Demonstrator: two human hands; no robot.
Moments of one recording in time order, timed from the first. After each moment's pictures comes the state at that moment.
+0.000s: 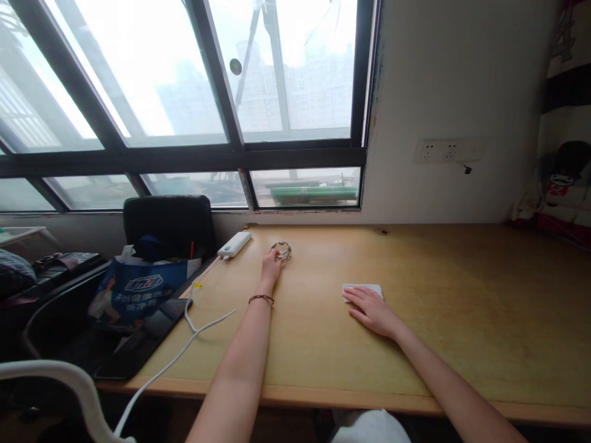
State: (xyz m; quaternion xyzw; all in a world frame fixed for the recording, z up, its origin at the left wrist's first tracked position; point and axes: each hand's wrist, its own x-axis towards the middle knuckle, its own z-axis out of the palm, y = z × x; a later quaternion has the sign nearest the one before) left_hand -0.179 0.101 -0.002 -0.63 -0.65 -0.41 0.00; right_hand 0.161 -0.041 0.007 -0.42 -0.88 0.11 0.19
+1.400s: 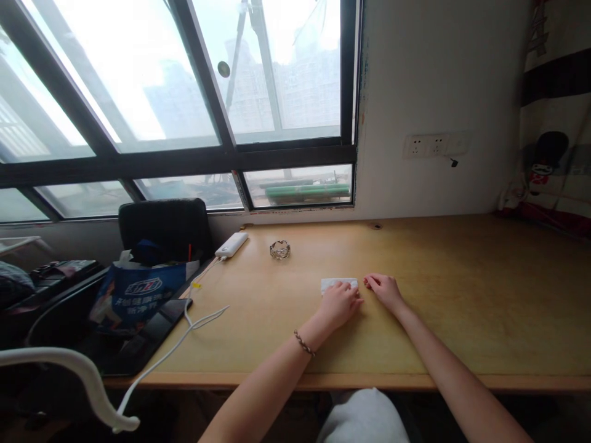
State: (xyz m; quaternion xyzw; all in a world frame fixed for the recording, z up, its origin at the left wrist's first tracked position) left_hand 0.018 -0.052 0.017 -0.89 -0.41 -0.19 0.01; right_hand 0.196 -0.023 0.001 -0.56 -0.69 0.20 0.40
